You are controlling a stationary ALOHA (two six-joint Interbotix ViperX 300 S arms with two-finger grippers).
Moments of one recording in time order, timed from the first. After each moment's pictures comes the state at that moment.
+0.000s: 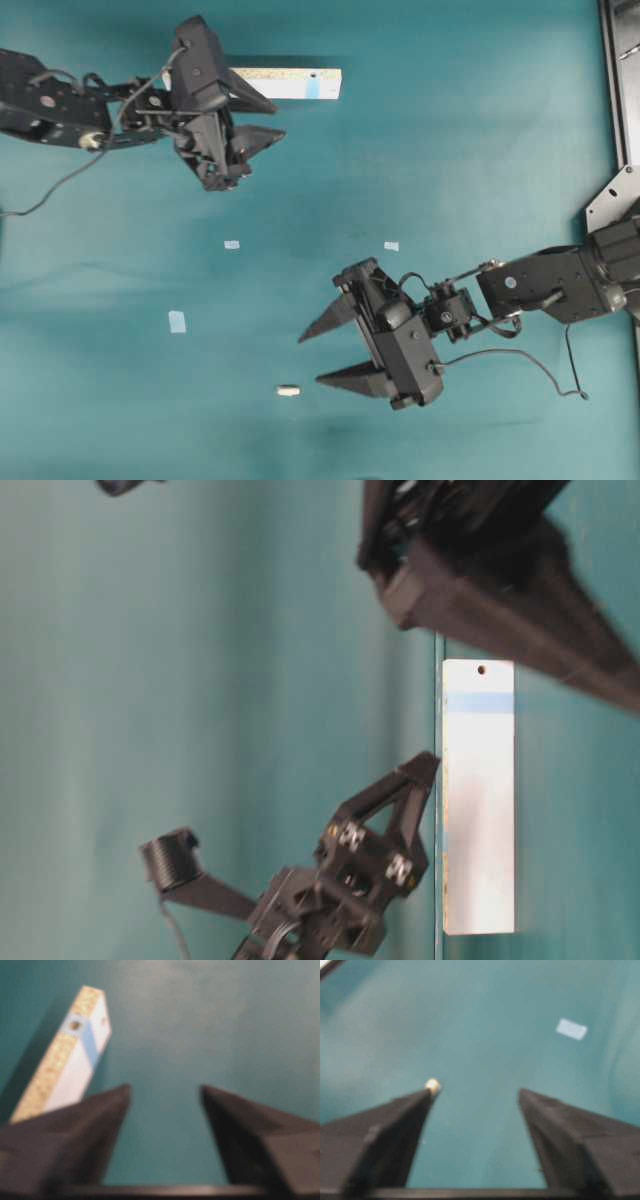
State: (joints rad) left arm 0.27 0.02 0.75 -0.07 -0.22 0.05; right arm 0.28 0.10 0.75 -0.12 -0.40 0.01
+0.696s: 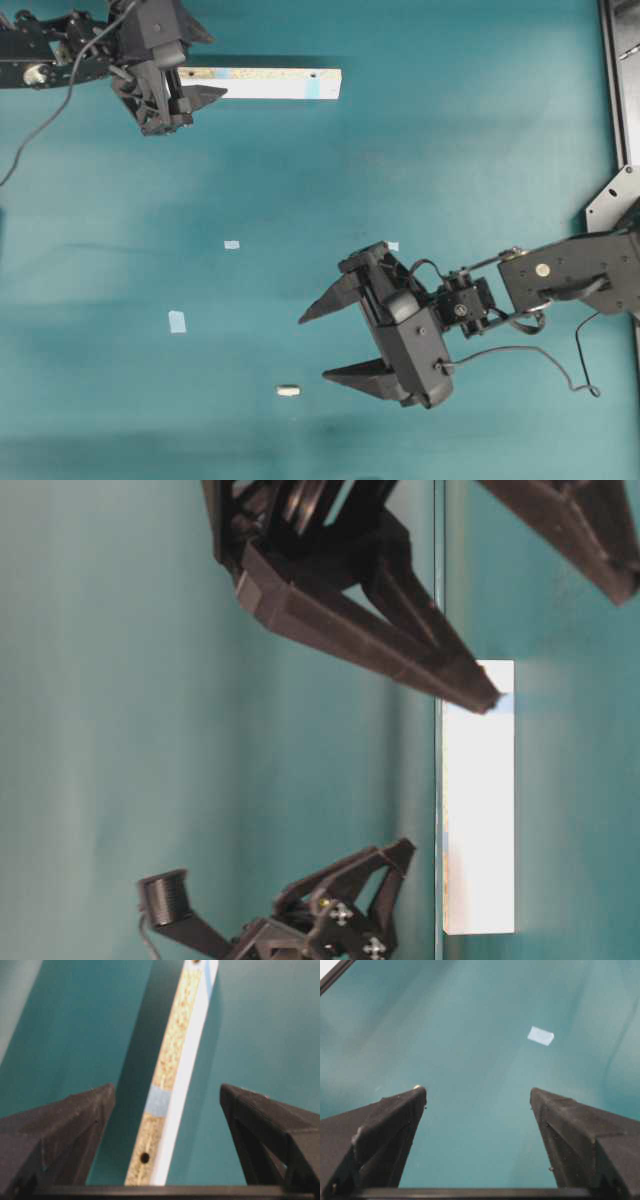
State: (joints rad) left arm 0.48 -0.10 0.77 -0.07 0.03 0.37; right arm 0.28 -0.06 0.69 -0.12 -0.10 0.01
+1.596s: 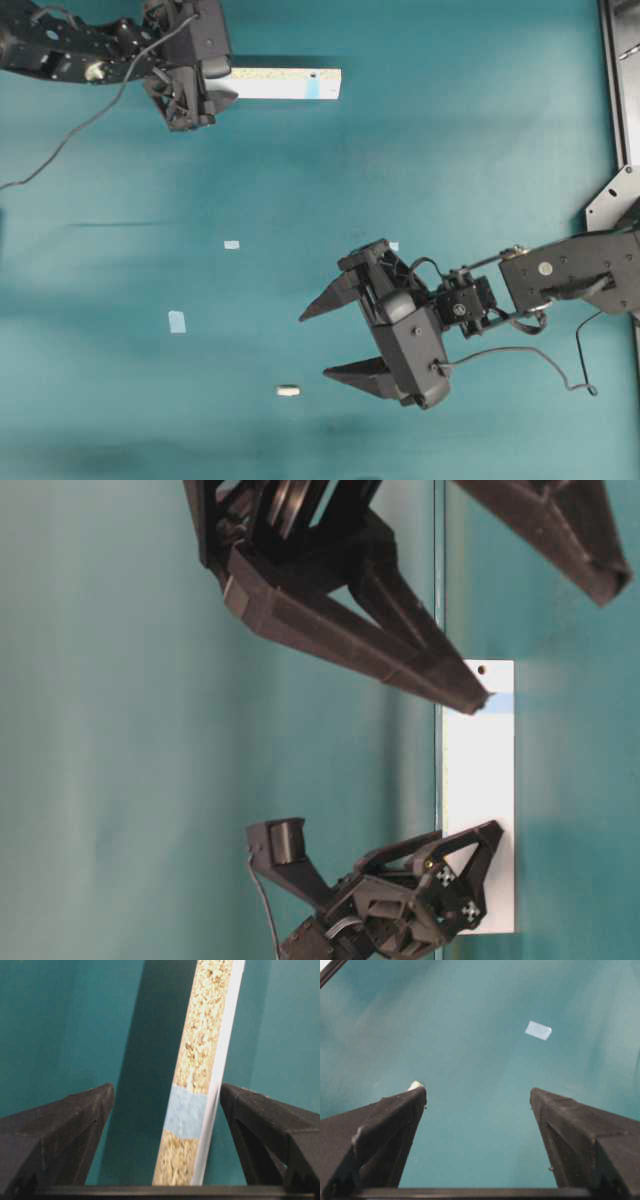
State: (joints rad) left arm 0.53 0.17 0.68 -0.07 -0.04 0.47; right arm 0.28 -0.06 0.66 -0.12 -0.05 0.02
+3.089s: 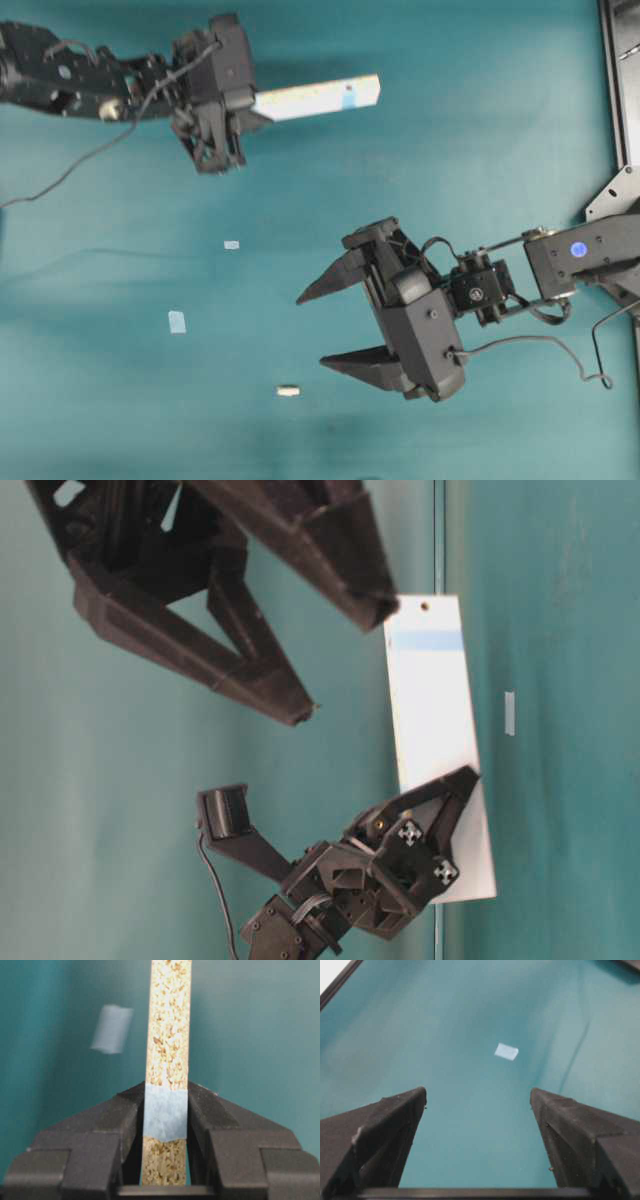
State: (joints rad) left arm 0.31 0.11 0.65 -0.07 -0.02 0.19; right arm 0.27 -0.16 0.58 -0.12 0.11 0.02
